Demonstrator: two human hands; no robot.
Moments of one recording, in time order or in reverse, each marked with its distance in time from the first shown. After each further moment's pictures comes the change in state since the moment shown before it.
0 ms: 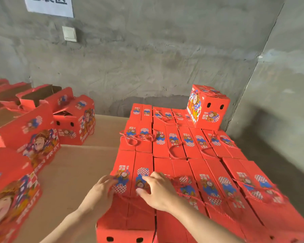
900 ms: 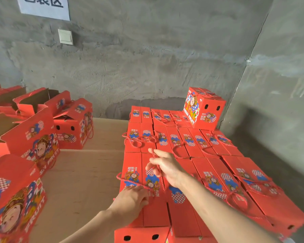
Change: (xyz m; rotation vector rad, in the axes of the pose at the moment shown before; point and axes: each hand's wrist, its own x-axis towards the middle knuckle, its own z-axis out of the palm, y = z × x) left_hand 0.001 0.023 0.012 0.099 -0.227 0.391; right_hand 0.023 -0.048 -0.063 1.184 0.037 0.340
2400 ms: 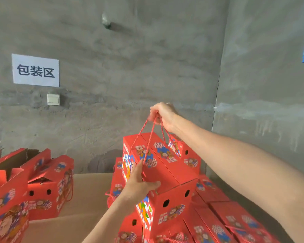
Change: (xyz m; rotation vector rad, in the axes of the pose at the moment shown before) left_hand 0.094 0.096 -0.146 -1.005 0.282 -0.033; right_hand 0.018 -0.268 -0.061 0.033 0.351 -0.451
